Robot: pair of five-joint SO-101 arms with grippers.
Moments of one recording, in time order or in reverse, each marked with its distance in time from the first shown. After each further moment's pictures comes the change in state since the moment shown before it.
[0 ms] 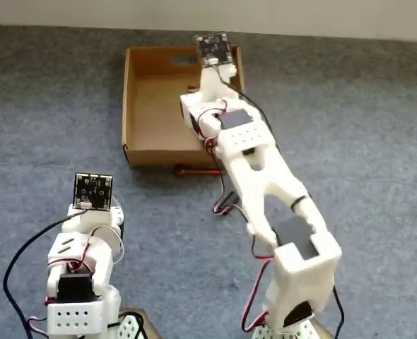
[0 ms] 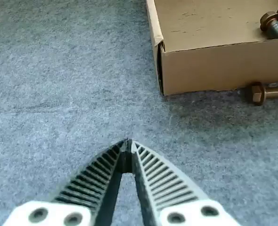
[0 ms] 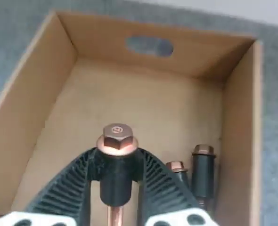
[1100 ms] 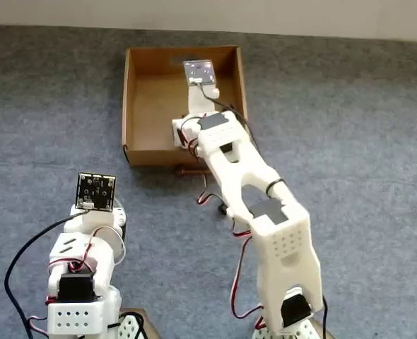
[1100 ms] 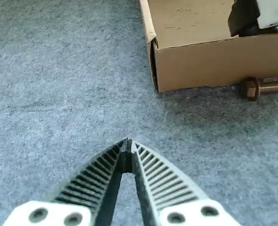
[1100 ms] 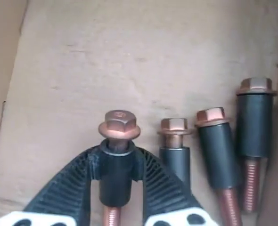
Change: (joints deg) left arm 1.0 0.0 0.1 0.9 -0.1; right arm -2.3 15.6 -11.0 10.9 -8.2
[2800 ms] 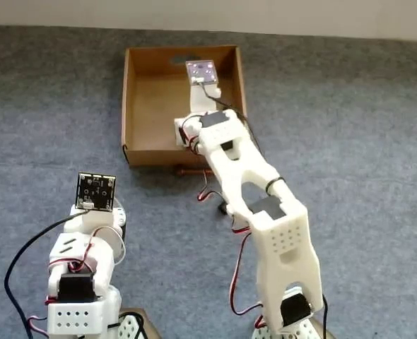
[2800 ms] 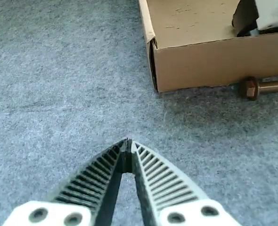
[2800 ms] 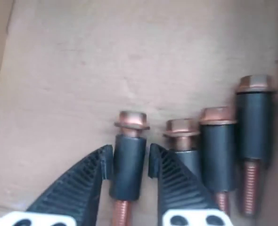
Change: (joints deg) left arm 0.0 0.0 0.0 0.0 0.0; right arm 1.7 1.7 -2.6 1.5 -0.1
